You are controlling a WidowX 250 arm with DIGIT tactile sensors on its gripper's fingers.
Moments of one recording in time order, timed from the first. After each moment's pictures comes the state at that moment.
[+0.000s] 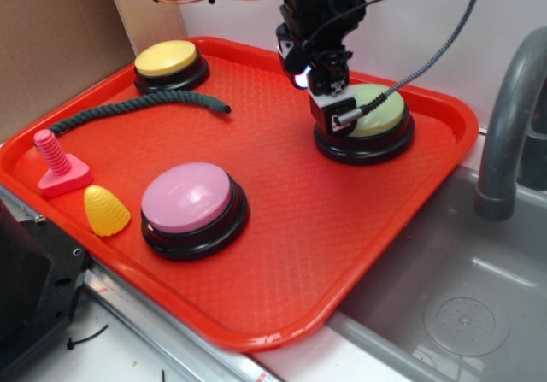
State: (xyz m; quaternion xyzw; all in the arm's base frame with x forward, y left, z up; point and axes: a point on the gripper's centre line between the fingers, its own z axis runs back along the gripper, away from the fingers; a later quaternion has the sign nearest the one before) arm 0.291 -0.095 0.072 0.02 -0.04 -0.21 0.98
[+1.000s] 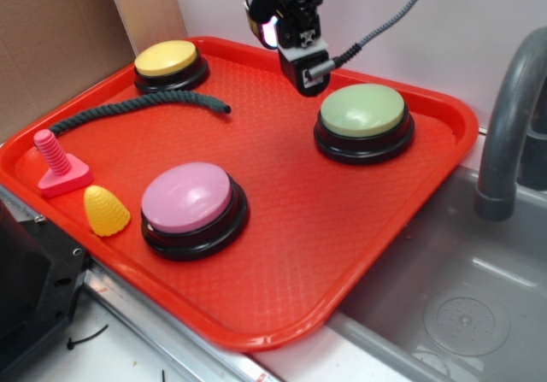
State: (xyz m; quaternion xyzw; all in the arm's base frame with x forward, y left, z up) arm 0.275 -0.084 0.114 0.02 -0.04 -0.20 0.98
